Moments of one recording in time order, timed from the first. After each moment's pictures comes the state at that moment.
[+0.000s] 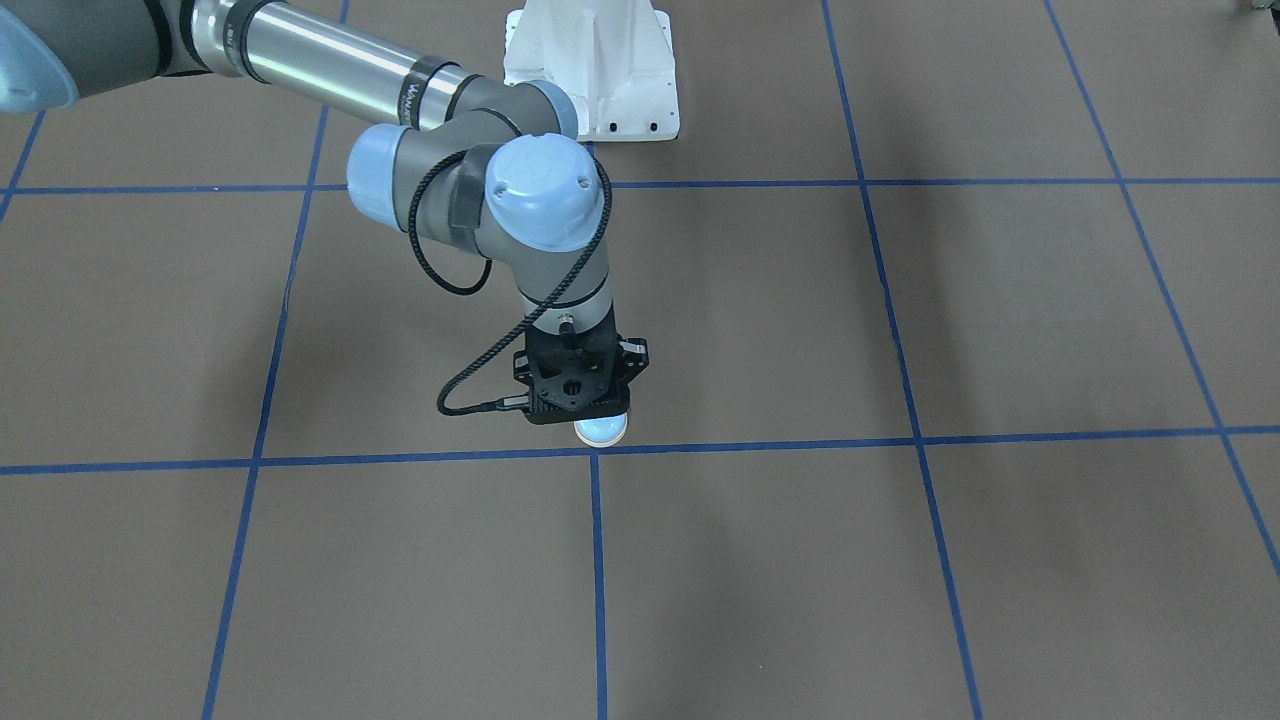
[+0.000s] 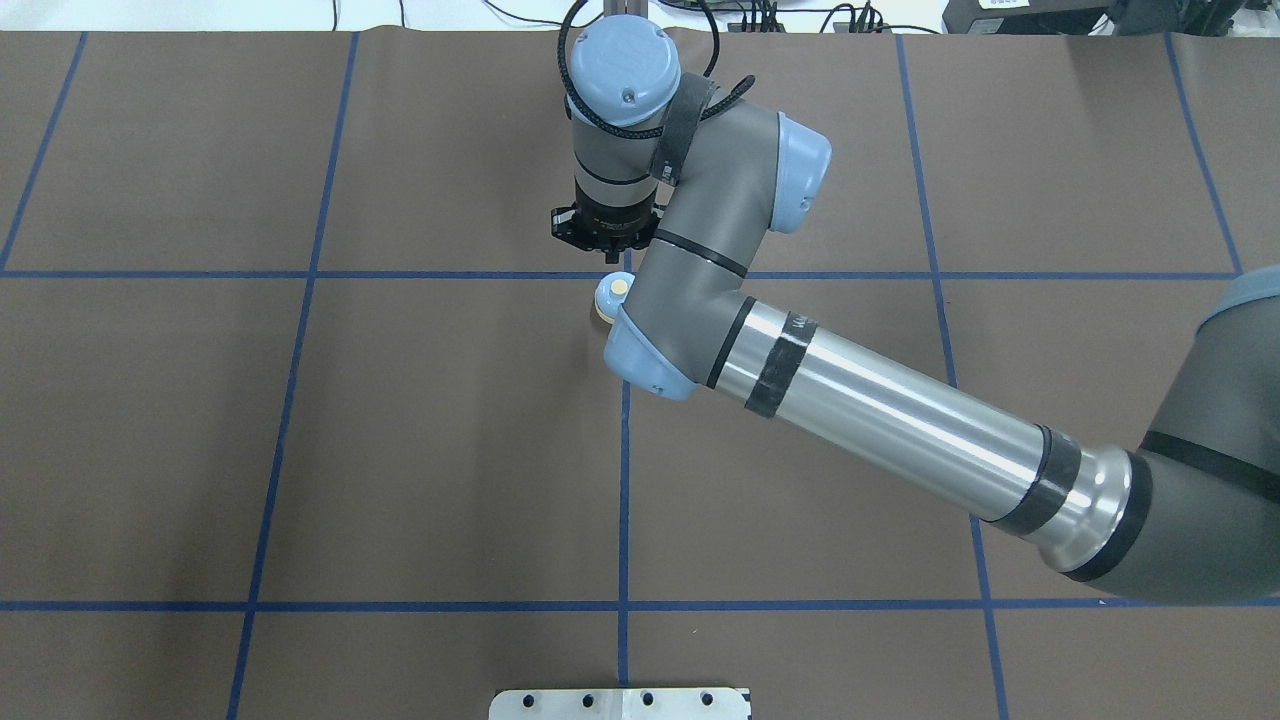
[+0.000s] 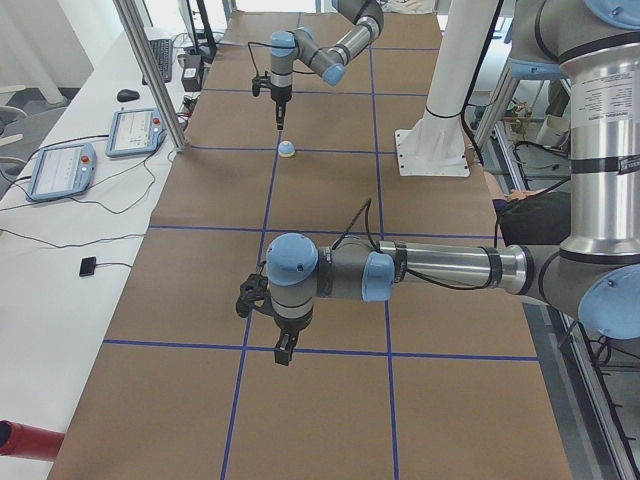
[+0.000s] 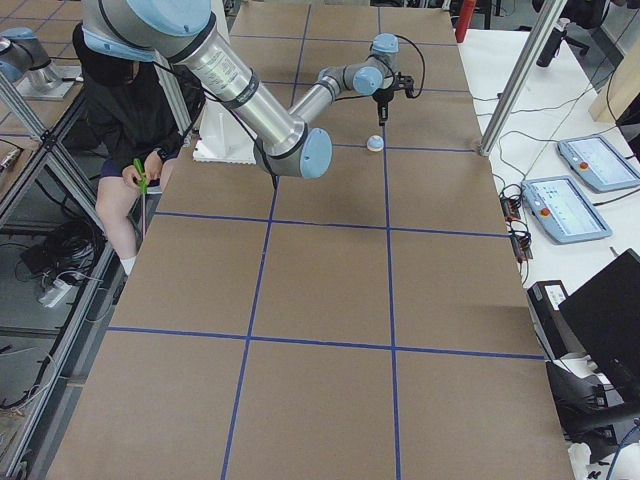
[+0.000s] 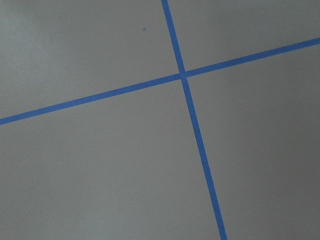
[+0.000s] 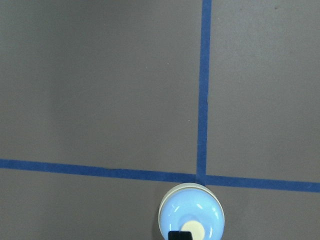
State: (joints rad) left arm -1.62 -1.45 -1.74 -1.57 -2.32 0.21; right arm 0.69 -0.63 1.33 -1.47 1.97 1.06
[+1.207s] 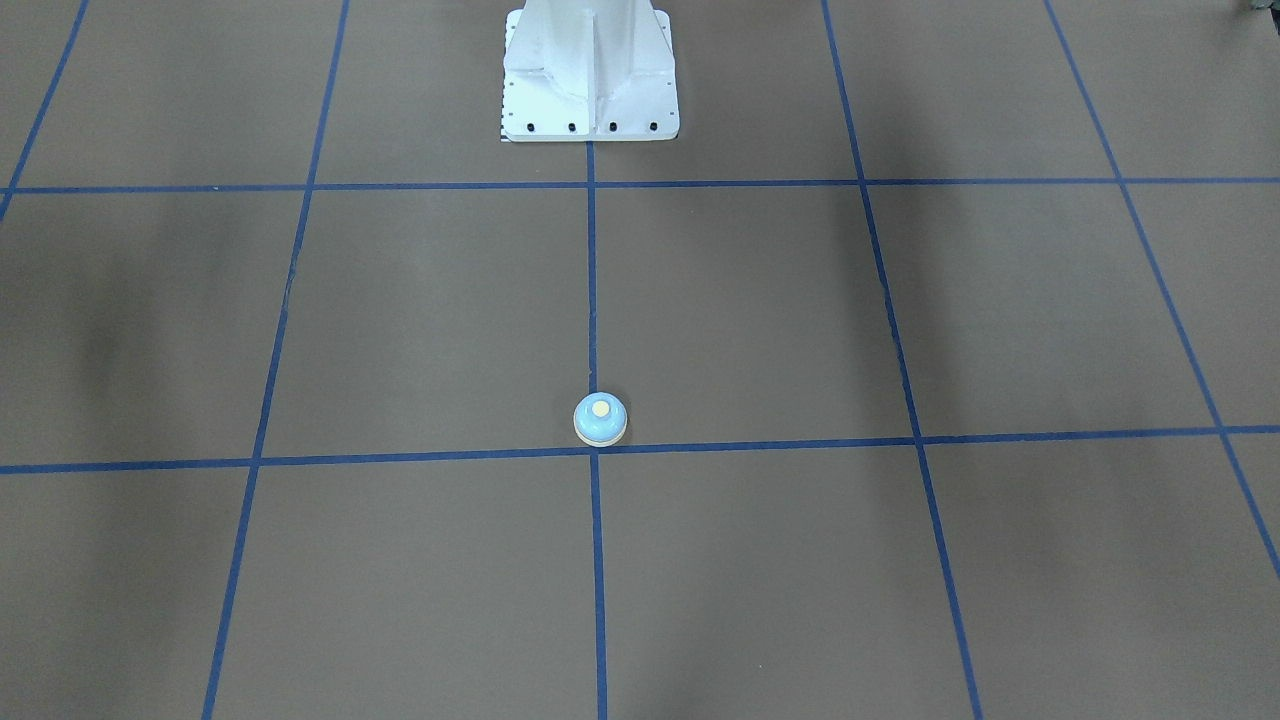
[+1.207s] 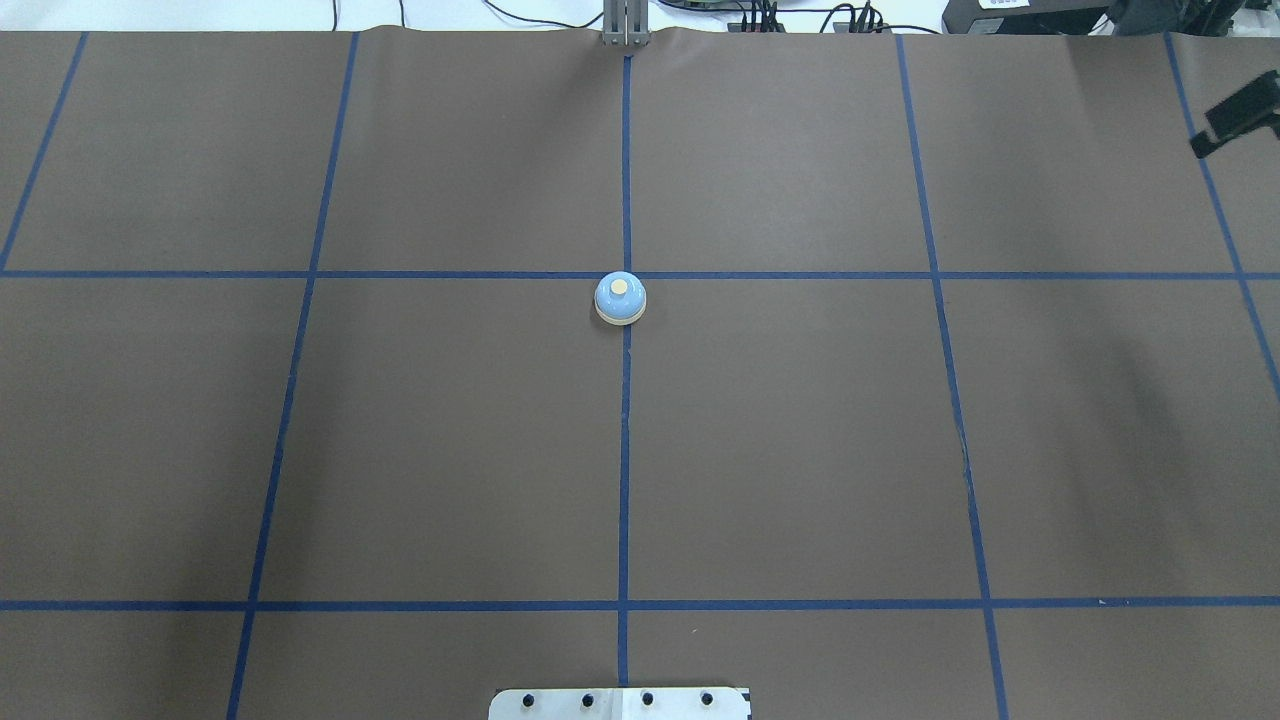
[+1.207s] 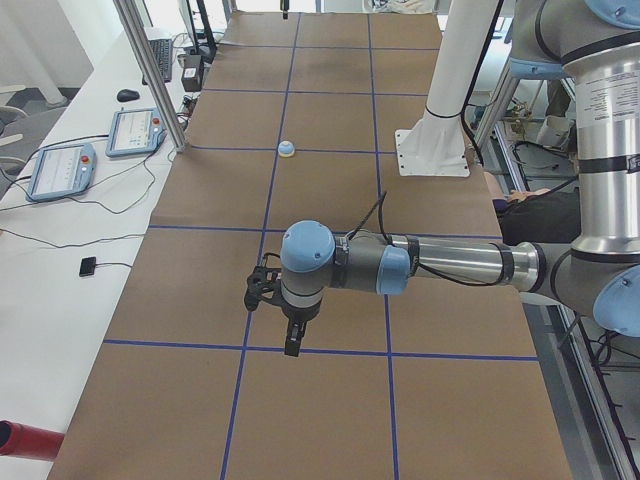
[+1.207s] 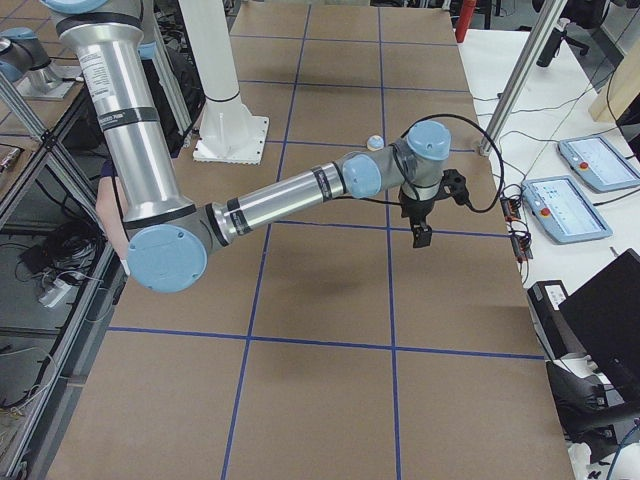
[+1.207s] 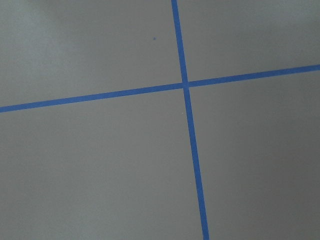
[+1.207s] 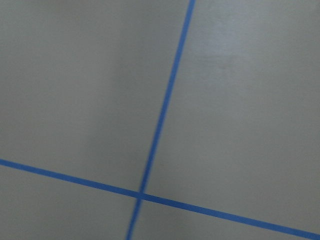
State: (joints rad) left arm -1.62 -1.40 -1.81 -1.62 -2.32 0.08; right arm 1.42 -1.35 1.71 -1.62 2.34 0.07
